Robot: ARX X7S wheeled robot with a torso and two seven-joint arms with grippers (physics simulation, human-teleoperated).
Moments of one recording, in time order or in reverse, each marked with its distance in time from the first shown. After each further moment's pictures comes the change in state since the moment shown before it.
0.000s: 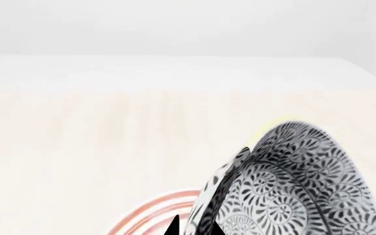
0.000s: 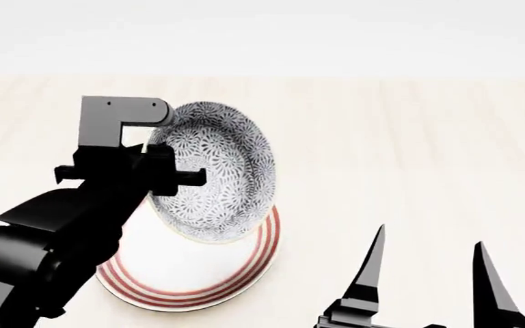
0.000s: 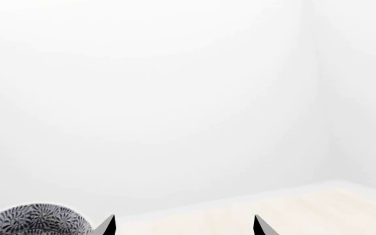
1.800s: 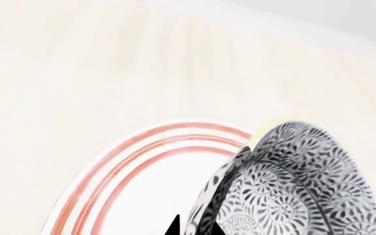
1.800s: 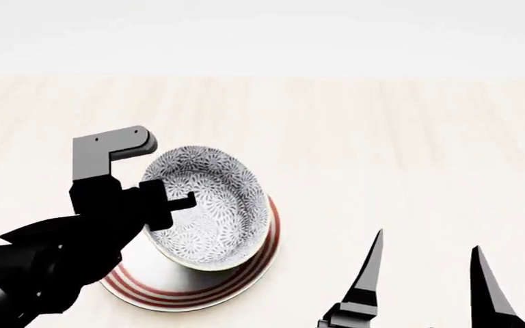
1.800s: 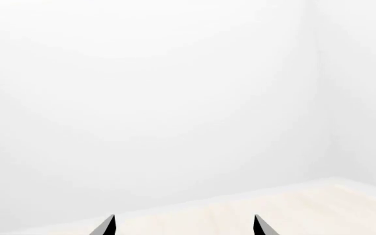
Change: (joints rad) left arm -0.174 0.027 1.268 -0.484 -1.442 0.344 0.022; right arm 0.000 0.024 -0.027 0.028 0.012 -0.027 0.019
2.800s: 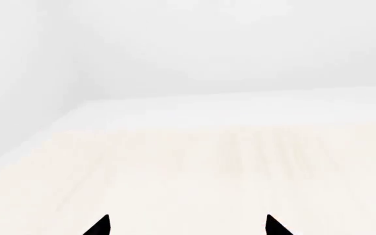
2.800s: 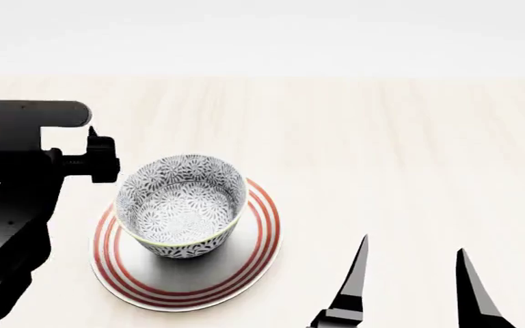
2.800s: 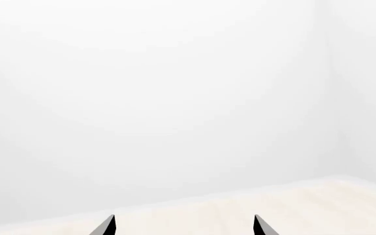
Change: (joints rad) left arm -0.169 -0.176 0.928 0.368 -0.466 0.658 -0.191; right arm -0.005 0.010 -0.037 -0.011 -0.008 0.008 0.011
